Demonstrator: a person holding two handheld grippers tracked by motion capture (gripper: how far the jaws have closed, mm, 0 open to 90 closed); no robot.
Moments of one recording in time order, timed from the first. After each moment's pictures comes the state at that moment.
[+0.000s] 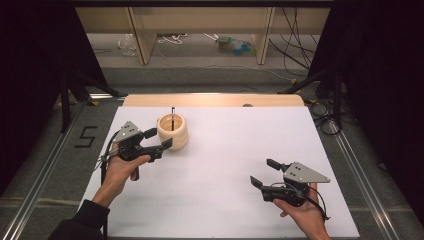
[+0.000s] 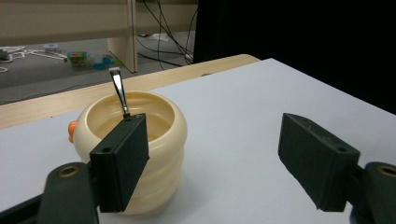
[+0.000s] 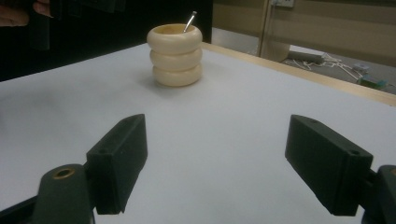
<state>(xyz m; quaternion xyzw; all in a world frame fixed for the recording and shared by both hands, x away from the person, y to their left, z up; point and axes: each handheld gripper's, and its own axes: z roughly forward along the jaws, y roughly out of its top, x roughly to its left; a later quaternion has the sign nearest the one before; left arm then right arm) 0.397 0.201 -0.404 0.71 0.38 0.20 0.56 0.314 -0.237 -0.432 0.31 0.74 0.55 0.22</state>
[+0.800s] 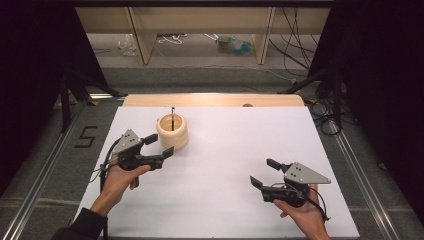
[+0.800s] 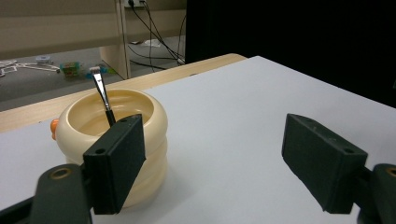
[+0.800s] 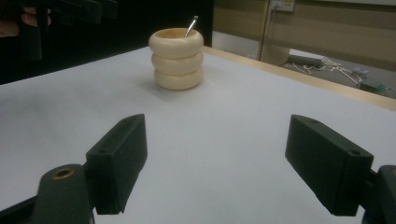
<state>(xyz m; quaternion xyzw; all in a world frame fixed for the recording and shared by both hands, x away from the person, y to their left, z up) 0.377 0.199 -0.411 0.72 0.34 0.21 0.57 0.310 -0.236 -0.430 0.32 0.75 0.54 0.22</state>
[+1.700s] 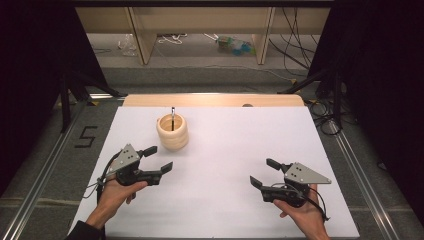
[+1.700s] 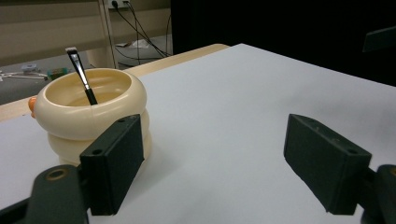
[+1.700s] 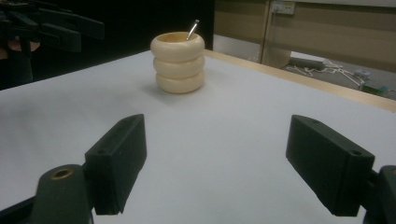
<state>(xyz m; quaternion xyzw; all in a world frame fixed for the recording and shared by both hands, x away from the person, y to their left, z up) 0.349 0.204 -0.433 0.73 0.31 0.21 0.57 0.311 -0.237 -0.430 0.31 0.74 0.55 0.22</state>
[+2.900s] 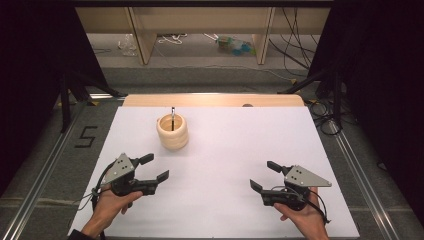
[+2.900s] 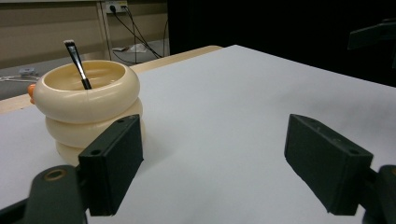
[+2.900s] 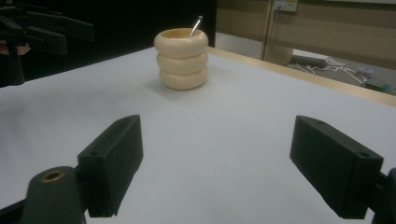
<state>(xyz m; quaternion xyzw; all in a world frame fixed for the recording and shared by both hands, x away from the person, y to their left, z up) 0.329 0.212 -0.442 0.72 0.31 0.21 0.58 0.304 -0.236 -0.433 0.31 0.74 0.55 0.21</state>
